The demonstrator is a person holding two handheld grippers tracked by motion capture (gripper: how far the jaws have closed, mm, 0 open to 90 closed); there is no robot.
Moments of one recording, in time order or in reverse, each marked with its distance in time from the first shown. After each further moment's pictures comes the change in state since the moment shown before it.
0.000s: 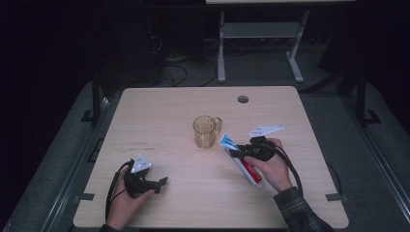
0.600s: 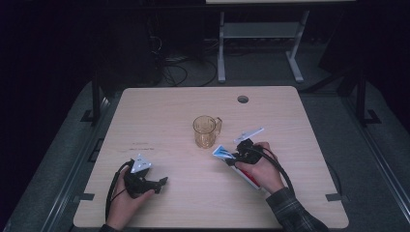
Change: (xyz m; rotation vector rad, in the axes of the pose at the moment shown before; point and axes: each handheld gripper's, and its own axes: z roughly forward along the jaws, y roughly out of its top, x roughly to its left) left arm 0.000 0.000 0.000 0.000 0.000 -0.001; right arm 0.008 -0.004 0.034 0.236 -0.062 -0.009
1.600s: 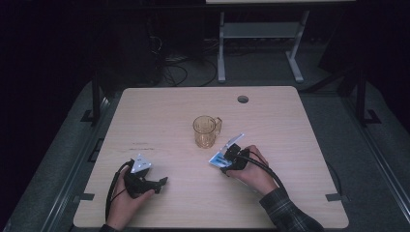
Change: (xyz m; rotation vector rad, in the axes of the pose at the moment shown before) left arm 0.000 0.000 0.000 -0.001 0.001 -0.001; right arm 0.021 0.005 0.033 0.186 -0.123 -0.101
